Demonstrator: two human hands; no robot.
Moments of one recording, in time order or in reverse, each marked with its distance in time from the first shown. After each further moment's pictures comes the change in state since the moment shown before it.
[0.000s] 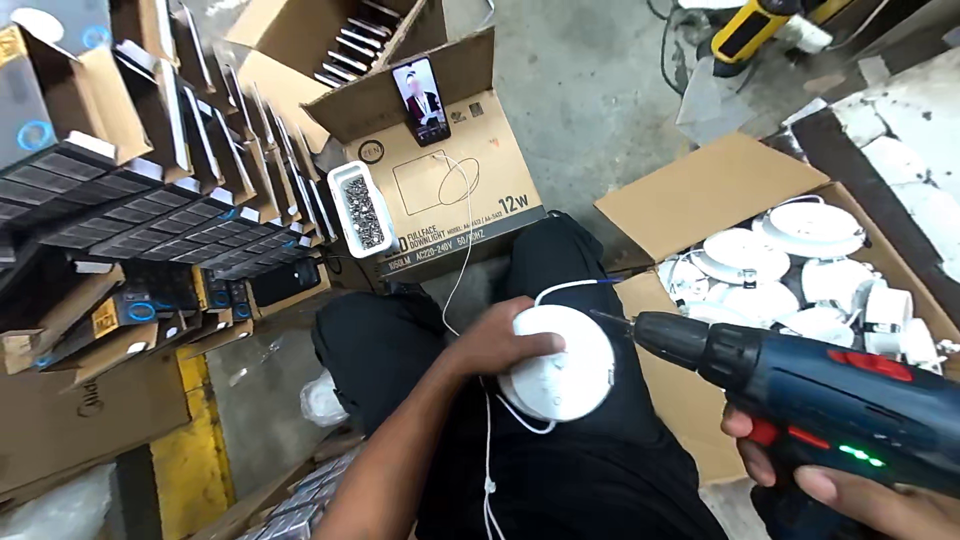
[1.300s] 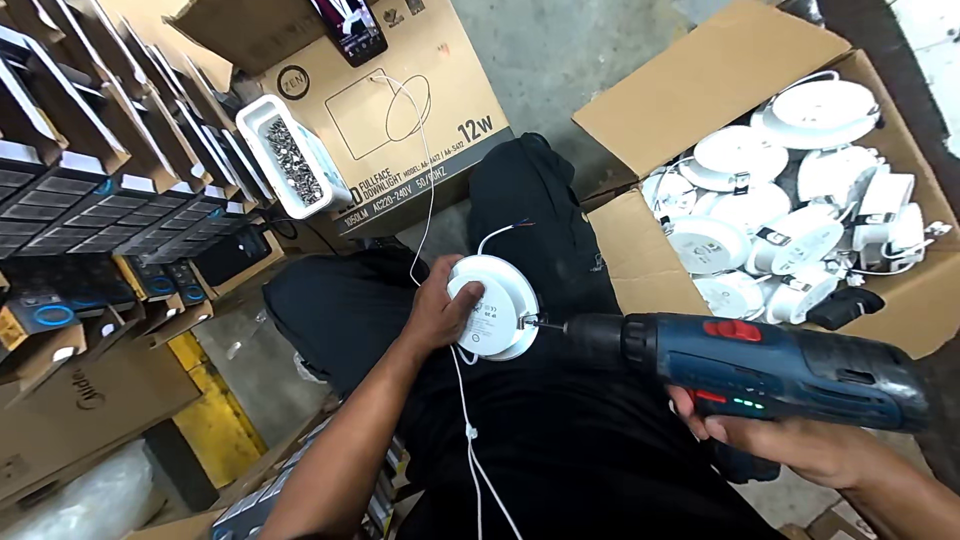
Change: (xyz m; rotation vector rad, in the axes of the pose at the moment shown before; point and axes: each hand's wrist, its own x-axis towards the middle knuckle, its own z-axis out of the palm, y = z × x) left_hand -0.019 -0.086 0.009 0.201 0.402 0.092; right_hand -0.028 0.049 -0.008 -0.027 -0.129 0.229
